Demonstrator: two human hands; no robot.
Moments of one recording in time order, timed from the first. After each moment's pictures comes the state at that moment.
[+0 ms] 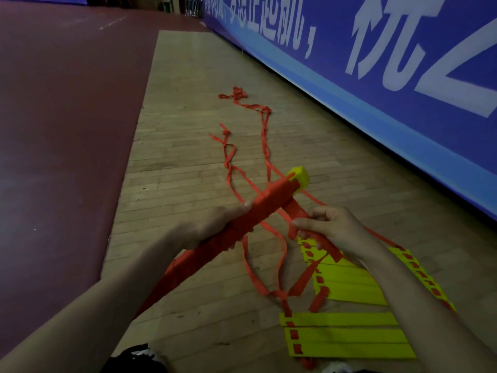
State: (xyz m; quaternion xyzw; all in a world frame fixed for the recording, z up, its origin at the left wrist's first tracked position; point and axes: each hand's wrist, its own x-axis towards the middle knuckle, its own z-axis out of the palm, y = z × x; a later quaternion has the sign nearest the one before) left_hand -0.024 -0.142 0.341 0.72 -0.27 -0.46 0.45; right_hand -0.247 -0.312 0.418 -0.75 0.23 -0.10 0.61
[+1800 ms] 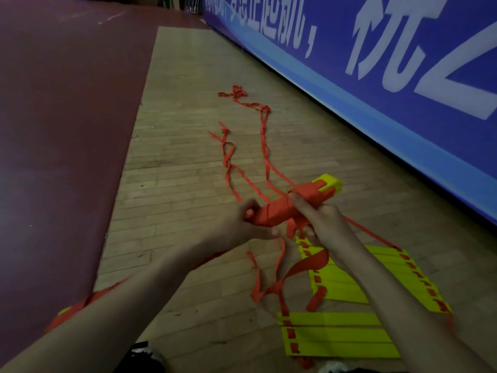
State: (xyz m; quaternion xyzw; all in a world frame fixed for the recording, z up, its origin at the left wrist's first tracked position) left_hand -0.117 -0.142 0.426 0.79 -0.37 -0.29 0.39; right_hand -0.232 -0.291 0.421 -0.74 0.29 -0.17 0.58
